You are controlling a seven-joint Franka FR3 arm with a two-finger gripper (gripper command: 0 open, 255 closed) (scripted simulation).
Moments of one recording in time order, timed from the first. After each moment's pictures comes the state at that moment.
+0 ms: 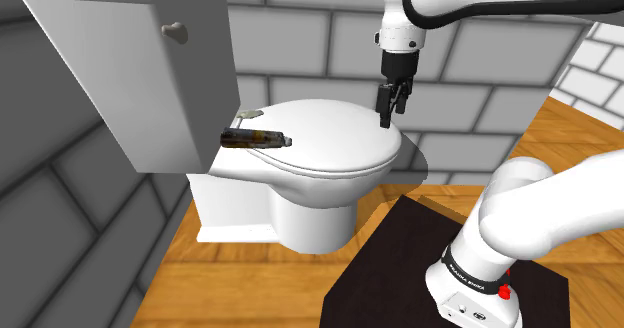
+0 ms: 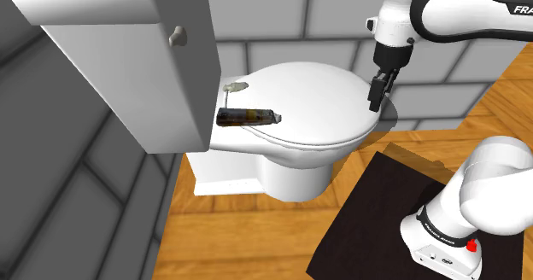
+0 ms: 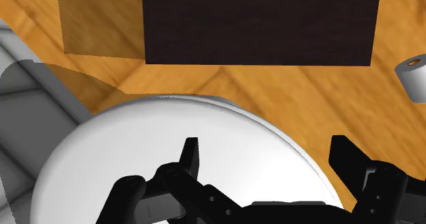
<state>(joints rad) -0.02 -0.74 -0.04 -2.42 -0.06 1.55 -0.08</state>
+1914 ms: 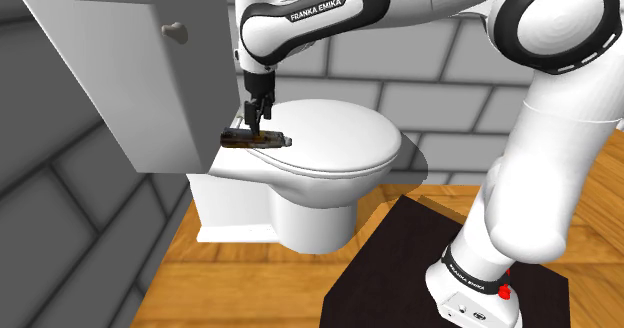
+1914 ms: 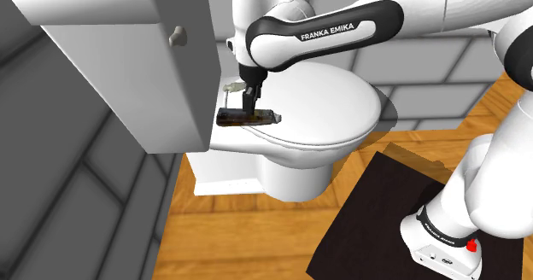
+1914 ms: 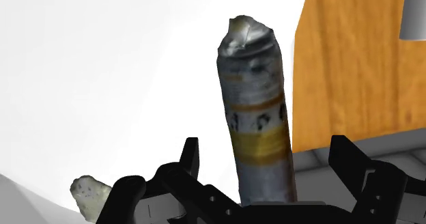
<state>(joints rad) 0.15 0.12 0.08 -1.81 -0.02 1.97 -0.25</state>
